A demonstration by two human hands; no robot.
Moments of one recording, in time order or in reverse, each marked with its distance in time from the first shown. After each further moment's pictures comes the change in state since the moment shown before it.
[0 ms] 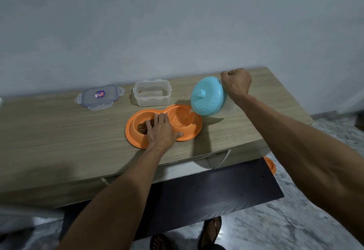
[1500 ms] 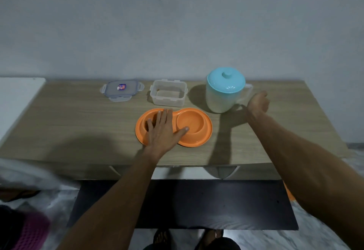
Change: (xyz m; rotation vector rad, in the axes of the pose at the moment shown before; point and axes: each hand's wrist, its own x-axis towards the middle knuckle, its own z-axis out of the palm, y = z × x) left_hand -0.009 -0.001 -0.013 -0.101 0.099 -0.130; right_hand 0.050 0.057 0.053 0.554 -0.029 0.729
